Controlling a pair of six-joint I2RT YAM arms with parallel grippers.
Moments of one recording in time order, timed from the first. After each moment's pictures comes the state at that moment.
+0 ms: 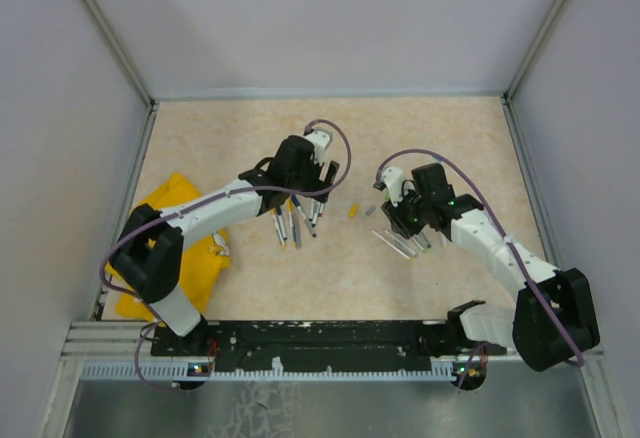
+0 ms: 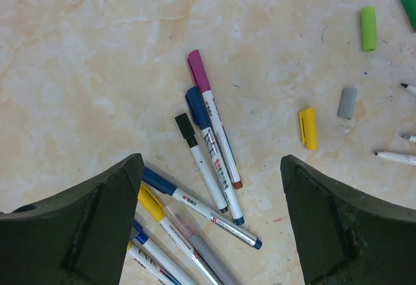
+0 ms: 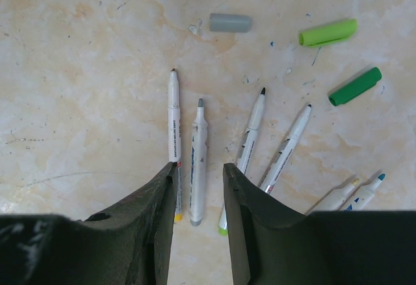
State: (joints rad) left arm -0.72 1.65 1.16 -0.12 -0.17 -0.10; right arm 0.36 1.20 0.77 -0.51 -0.26 -0.43
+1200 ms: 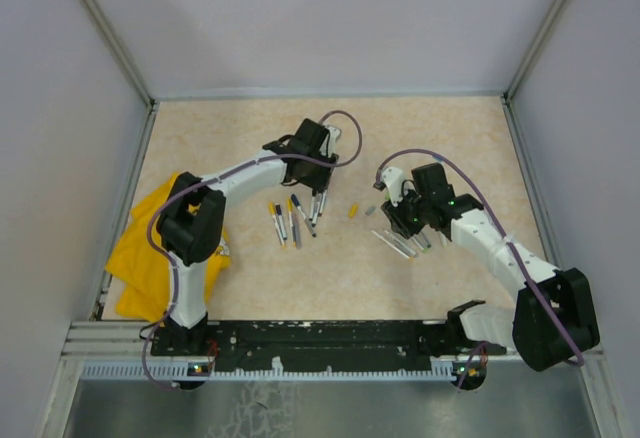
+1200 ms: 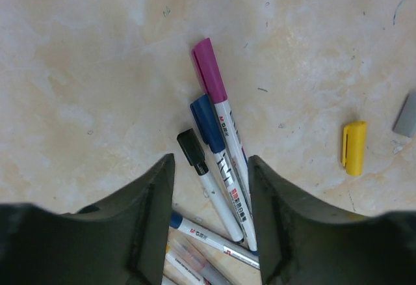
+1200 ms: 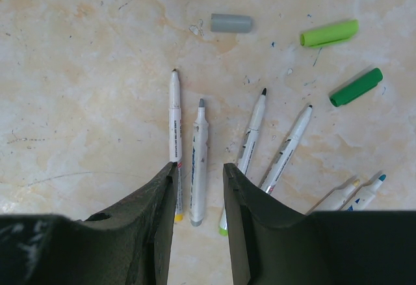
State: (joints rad) left arm -0.64 2.00 1.52 -0.43 -0.06 -0.11; right arm 0.36 1.20 0.77 -0.51 -0.26 -0.43
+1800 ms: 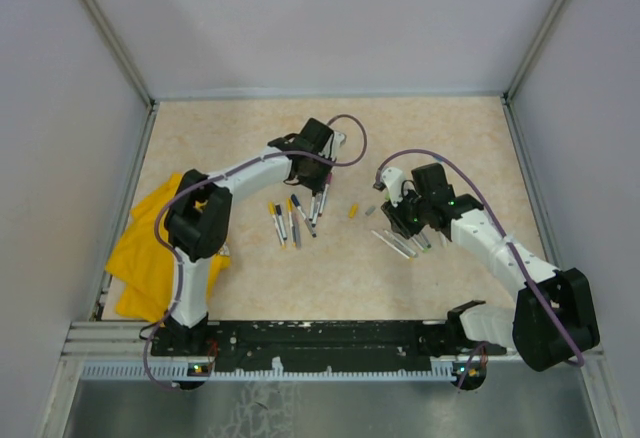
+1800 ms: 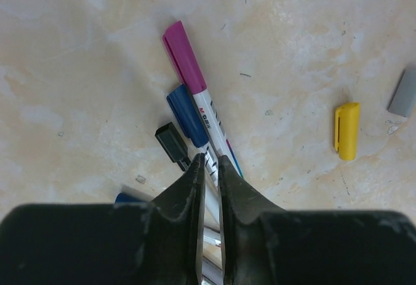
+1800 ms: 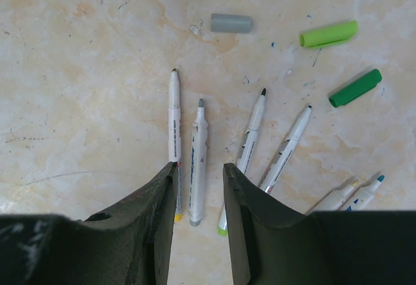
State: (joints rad) left arm -0.65 2.07 1.61 -0.54 0.01 -0.07; right arm 0.36 1.20 0.77 -0.51 -0.26 -0.44
